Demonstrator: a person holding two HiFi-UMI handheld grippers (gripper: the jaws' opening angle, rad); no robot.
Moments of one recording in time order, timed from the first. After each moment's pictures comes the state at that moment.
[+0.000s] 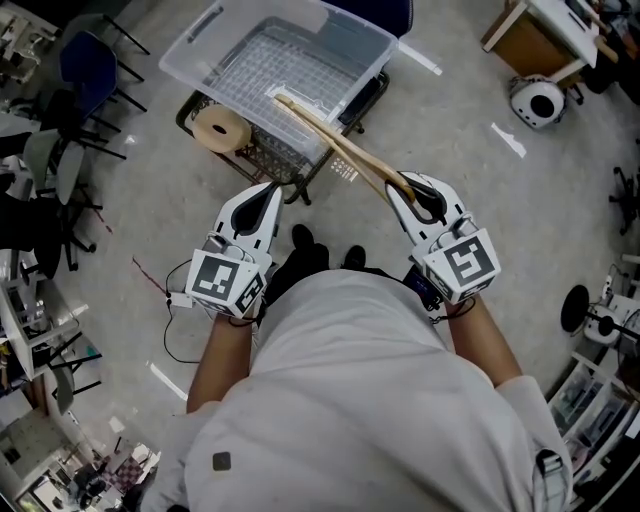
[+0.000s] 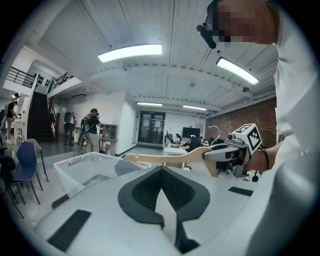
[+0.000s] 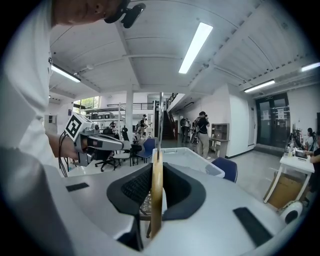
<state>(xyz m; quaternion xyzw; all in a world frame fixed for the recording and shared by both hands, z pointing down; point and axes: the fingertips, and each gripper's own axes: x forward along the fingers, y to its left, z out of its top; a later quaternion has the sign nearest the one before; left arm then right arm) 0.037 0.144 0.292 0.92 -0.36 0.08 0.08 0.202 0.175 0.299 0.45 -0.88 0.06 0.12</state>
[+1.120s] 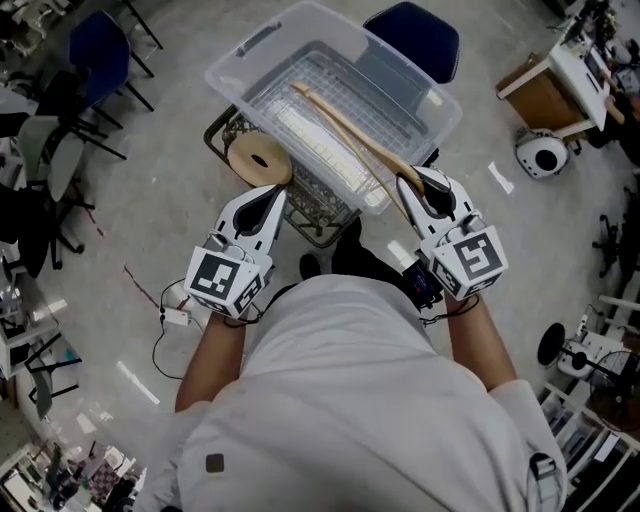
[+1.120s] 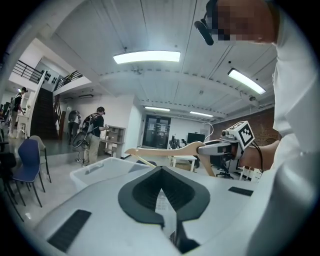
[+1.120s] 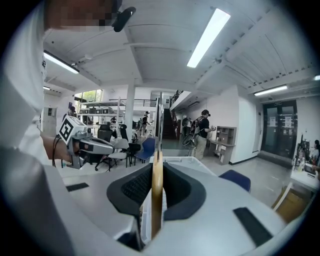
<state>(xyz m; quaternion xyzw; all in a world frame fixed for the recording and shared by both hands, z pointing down) -0.099 -0.007 0.292 0.92 -0.38 0.05 0.09 0.083 -0.007 0.278 0.44 -0.88 0.03 0.14</state>
